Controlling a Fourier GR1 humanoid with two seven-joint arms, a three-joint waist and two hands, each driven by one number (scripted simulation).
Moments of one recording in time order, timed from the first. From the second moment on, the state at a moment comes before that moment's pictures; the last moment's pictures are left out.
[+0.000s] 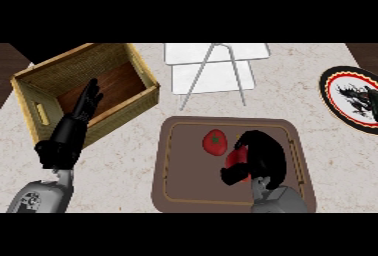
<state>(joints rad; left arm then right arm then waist) -0.16 0.28 -0.12 -1.57 -0.01 0.14 0.02 -0.19 -0.01 0.38 -1.59 0.95 0.10 1.03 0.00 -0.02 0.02</state>
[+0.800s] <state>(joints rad) -0.20 0.24 -0.16 -1.57 -0.02 0.10 0.04 -0.55 -0.01 0.90 -1.50 0.77 -0.18 1.09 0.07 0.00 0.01</state>
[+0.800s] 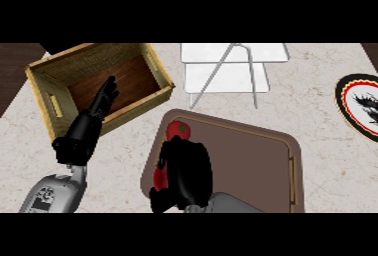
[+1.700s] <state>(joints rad) -0.16 0.24 -0.12 -1.59 -0.03 0.10 0.07 -0.94 -0.02 0.81 -1.58 0.94 -0.34 1.22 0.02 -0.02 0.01</state>
